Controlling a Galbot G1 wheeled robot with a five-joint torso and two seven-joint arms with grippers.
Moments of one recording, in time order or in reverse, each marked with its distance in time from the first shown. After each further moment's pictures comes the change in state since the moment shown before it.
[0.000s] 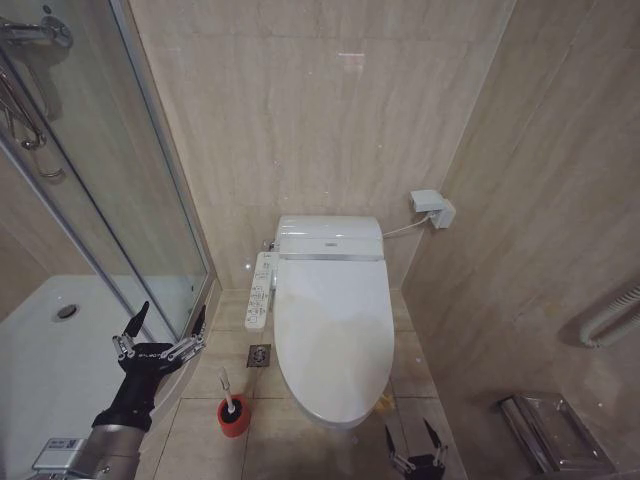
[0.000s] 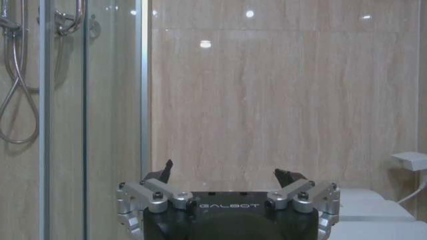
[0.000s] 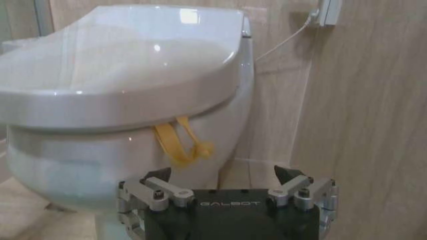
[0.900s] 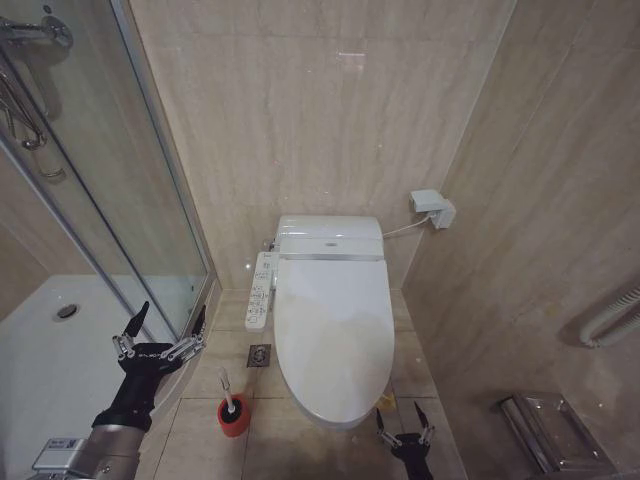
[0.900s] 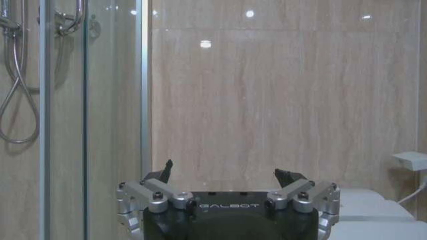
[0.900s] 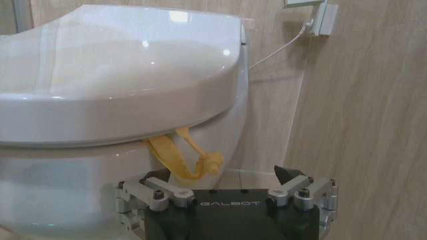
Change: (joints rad) left arm 0.000 0.000 0.000 0.000 0.000 0.000 0.000; right arm 0.098 0.044 -0.016 -0.061 -0.079 -0.003 0.093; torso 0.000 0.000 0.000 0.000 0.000
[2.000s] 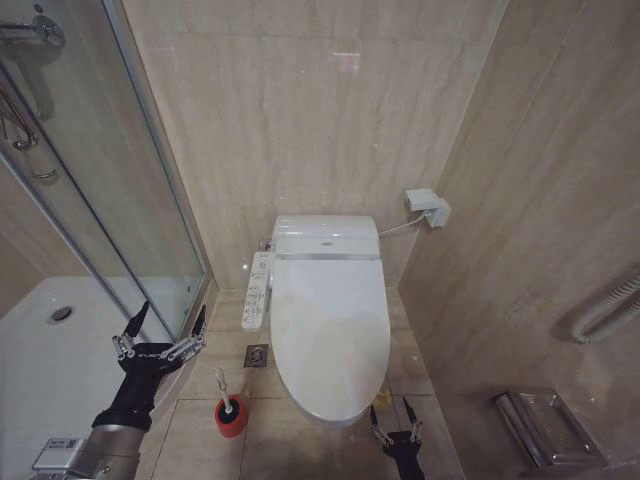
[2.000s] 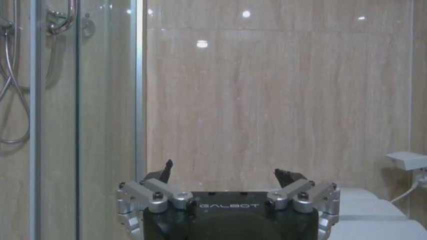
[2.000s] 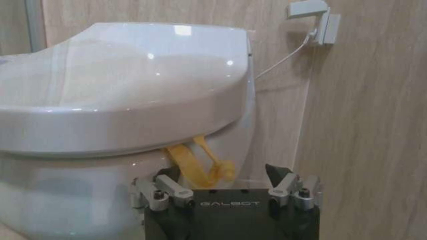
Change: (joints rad) left arm 0.000 0.000 0.000 0.000 0.000 0.000 0.000; right arm 0.019 0.021 -0.022 -0.026 -0.008 0.060 -0.022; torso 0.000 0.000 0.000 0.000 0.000
